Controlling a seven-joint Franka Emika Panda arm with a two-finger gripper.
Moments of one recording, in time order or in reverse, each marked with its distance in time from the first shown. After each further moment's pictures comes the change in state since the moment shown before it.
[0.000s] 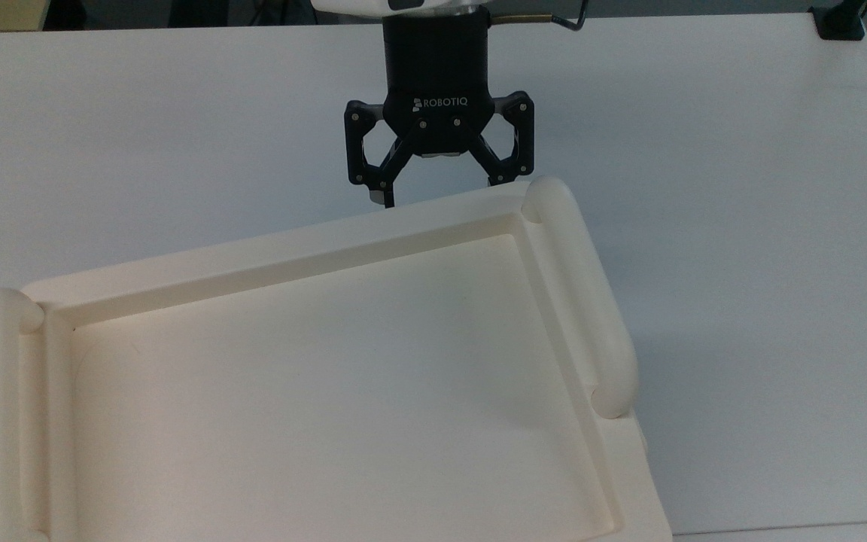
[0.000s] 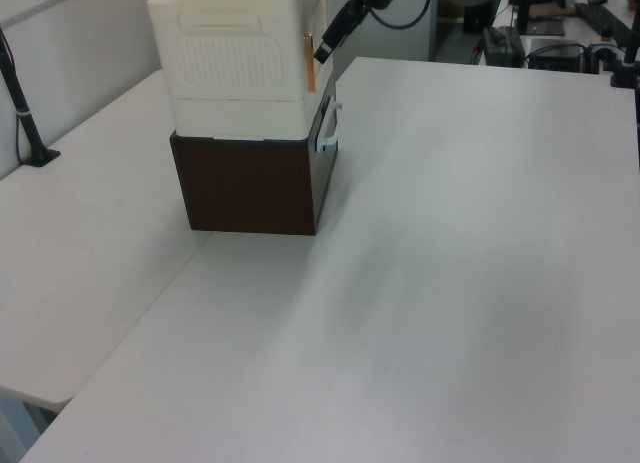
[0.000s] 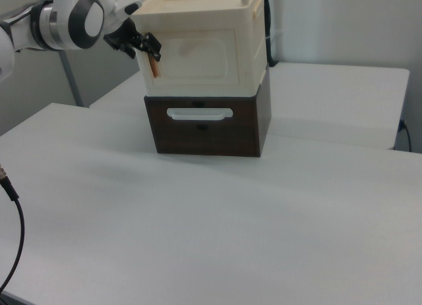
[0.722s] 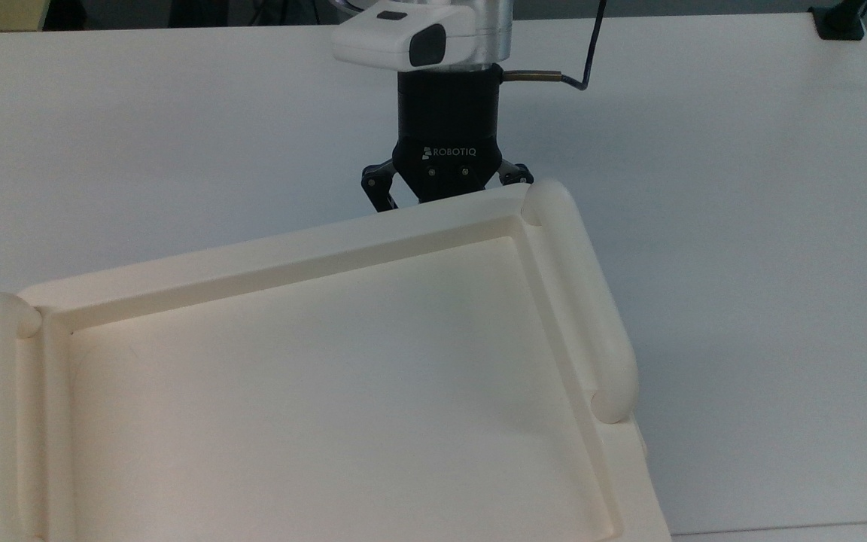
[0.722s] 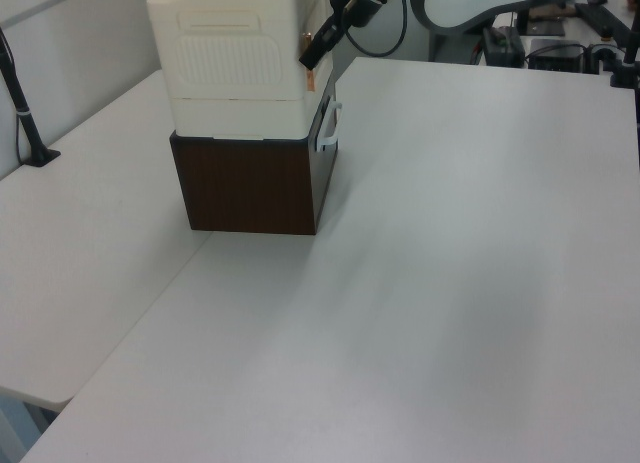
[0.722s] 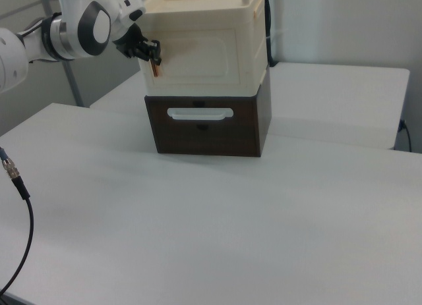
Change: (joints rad) arm 0.008 0.092 -0.002 0.064 -0.082 0.053 0.055
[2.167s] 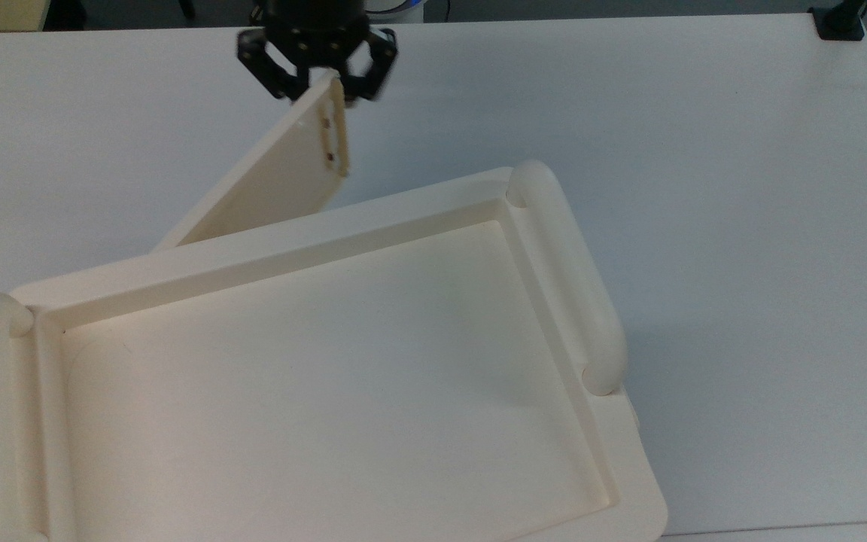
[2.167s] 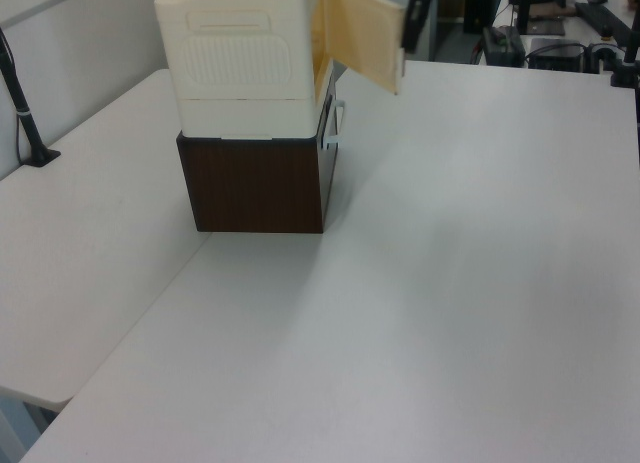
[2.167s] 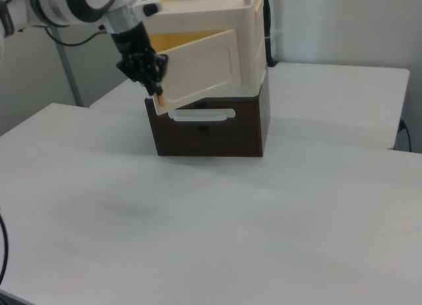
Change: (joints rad) arm -0.113 -0.202 -0.023 -0.046 0.035 -0.660 -0.284
